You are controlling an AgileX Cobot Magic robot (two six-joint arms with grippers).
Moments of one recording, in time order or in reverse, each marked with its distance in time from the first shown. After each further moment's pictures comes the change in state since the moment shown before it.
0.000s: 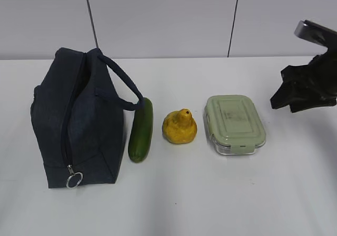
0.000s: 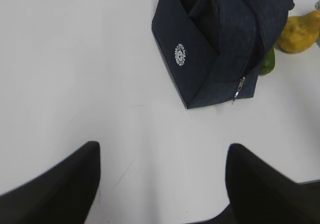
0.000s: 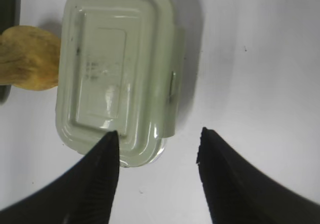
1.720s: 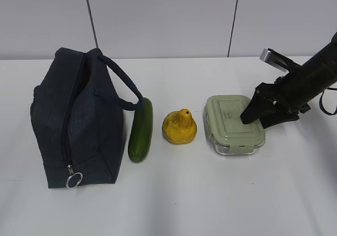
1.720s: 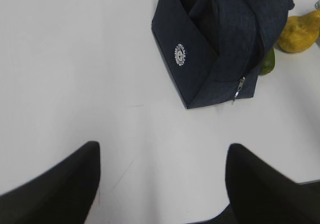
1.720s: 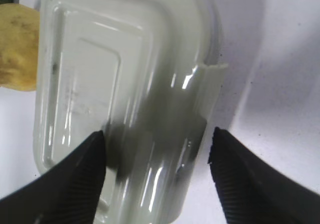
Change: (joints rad) left arm 0.000 0.000 0.000 0.000 0.000 0.000; right arm 0.000 0.369 -0.245 0.137 0.197 -0.197
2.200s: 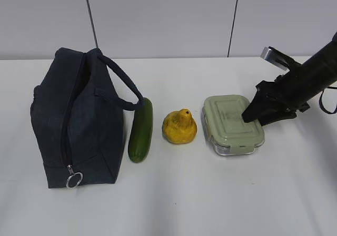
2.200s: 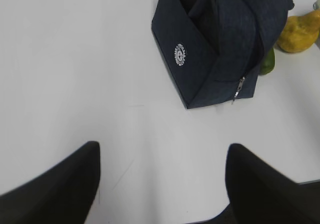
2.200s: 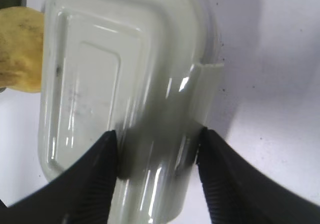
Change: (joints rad) left arm 0.000 0.000 0.000 0.000 0.000 0.000; right arm -0.002 0.003 -0.006 0.003 0.001 -0.014
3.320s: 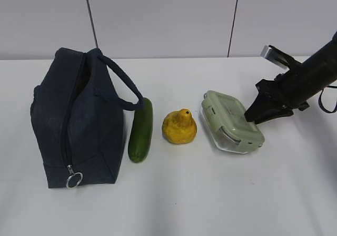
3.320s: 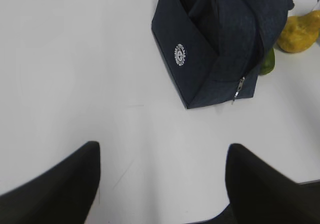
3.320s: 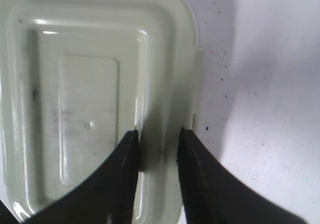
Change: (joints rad) left arm 0.000 0.000 0.000 0.000 0.000 0.000; right arm 0.000 0.000 -0.004 0.008 -0.004 -0.005
